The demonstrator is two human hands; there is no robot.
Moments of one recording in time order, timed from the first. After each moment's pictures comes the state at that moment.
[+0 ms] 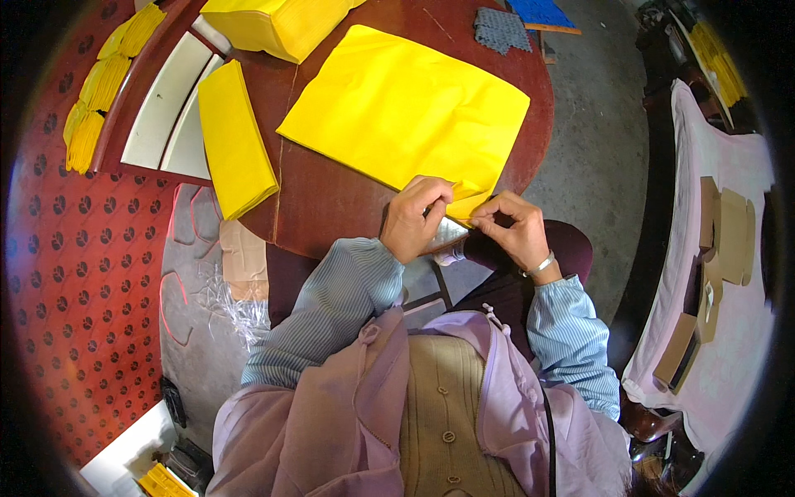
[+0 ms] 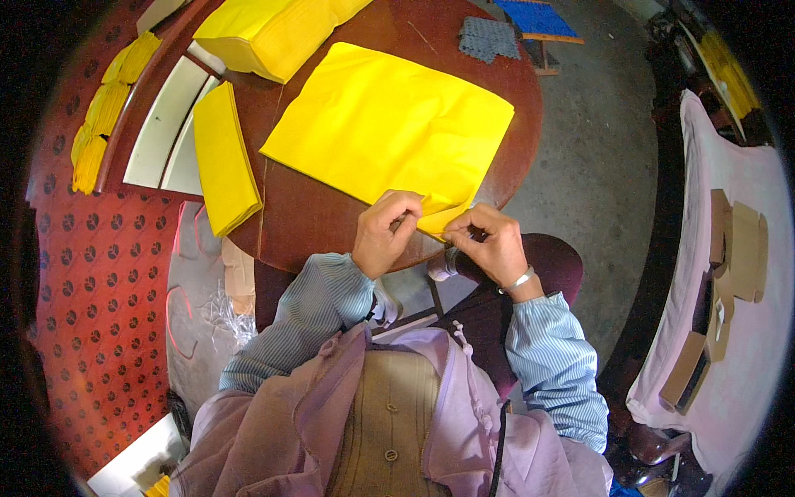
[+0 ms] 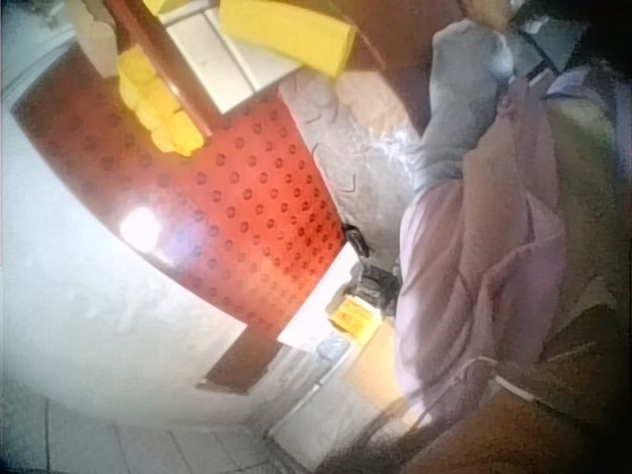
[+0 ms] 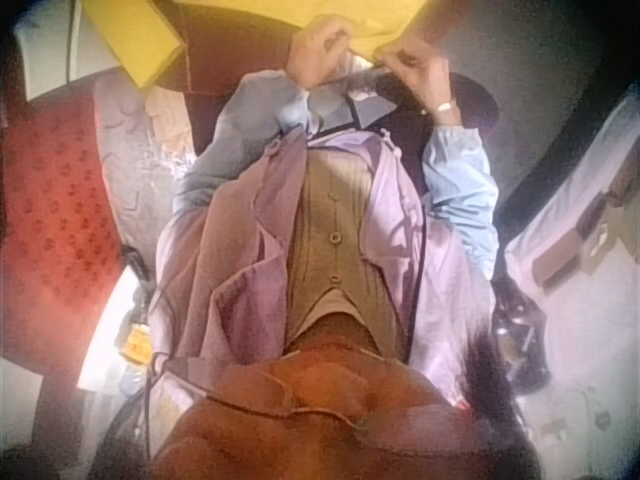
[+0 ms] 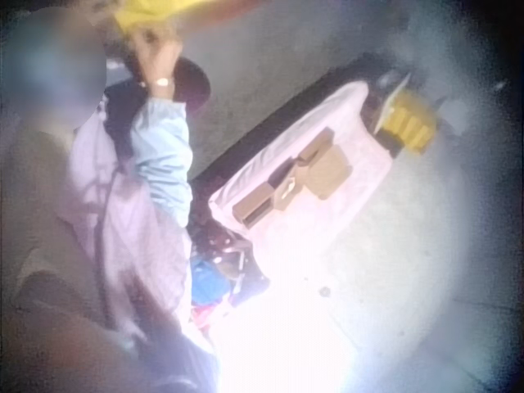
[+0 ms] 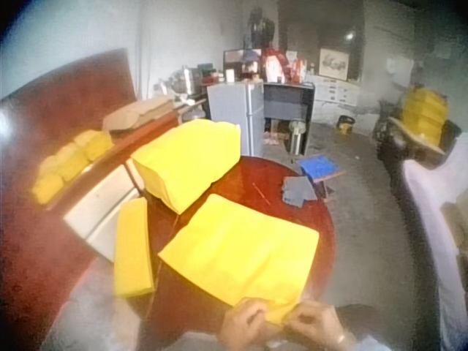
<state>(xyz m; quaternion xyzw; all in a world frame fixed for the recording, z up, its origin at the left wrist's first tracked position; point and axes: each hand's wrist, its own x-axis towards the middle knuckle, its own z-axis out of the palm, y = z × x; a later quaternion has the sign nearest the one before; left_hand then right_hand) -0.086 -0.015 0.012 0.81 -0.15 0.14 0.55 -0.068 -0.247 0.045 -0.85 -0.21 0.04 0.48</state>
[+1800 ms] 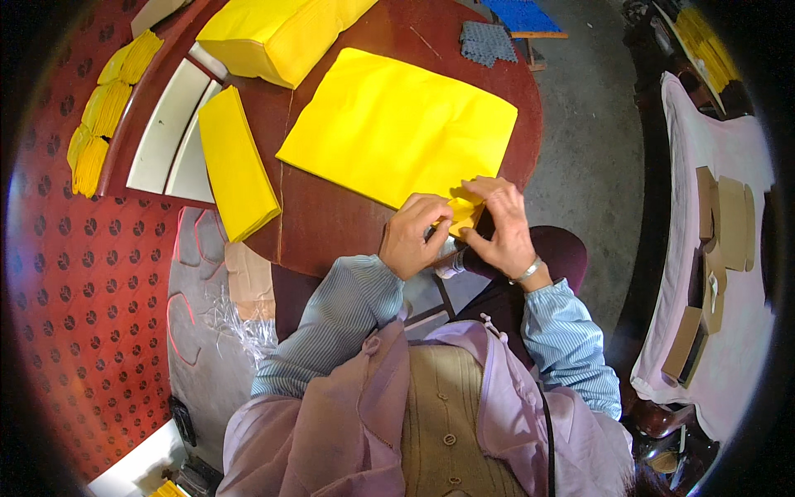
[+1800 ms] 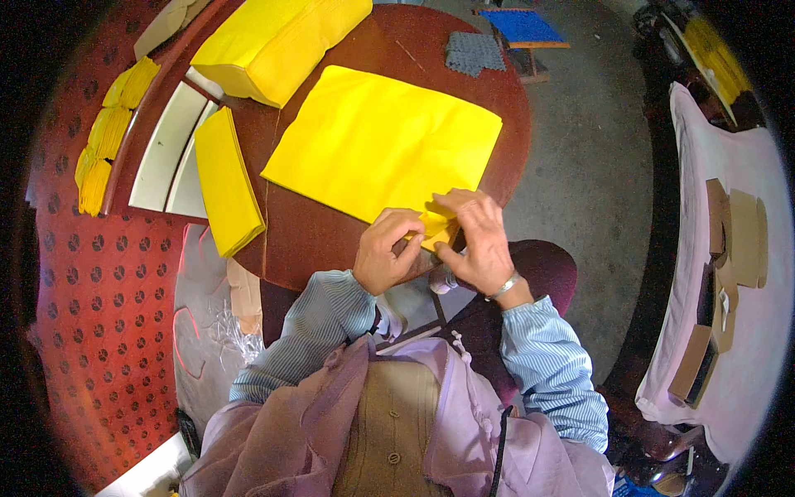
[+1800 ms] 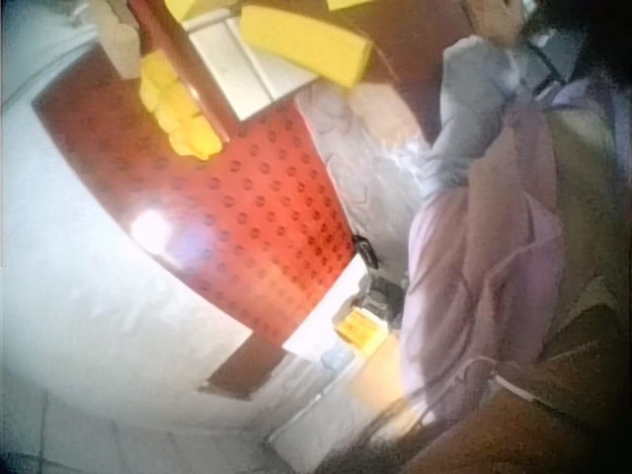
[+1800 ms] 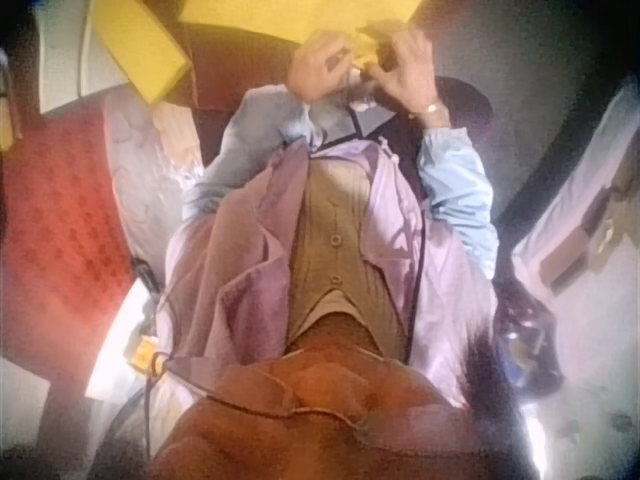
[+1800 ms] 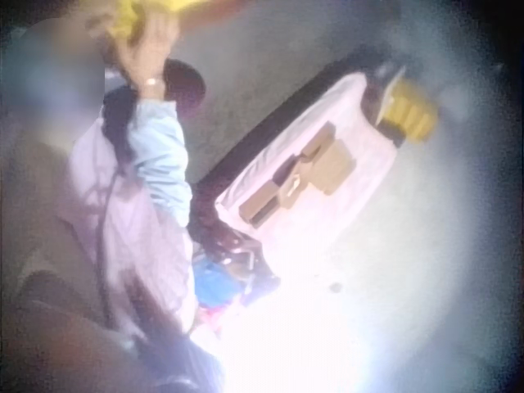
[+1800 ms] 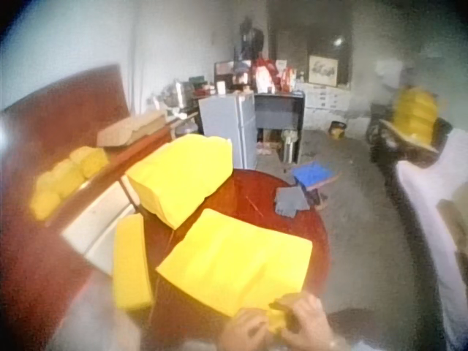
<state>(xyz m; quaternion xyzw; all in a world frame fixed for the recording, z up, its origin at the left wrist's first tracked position) -0.084 -0.016 0.019 0.83 -0.20 0.16 0.49 -0.061 -0.230 0.059 -0.89 -0.29 -0.11 0.35</state>
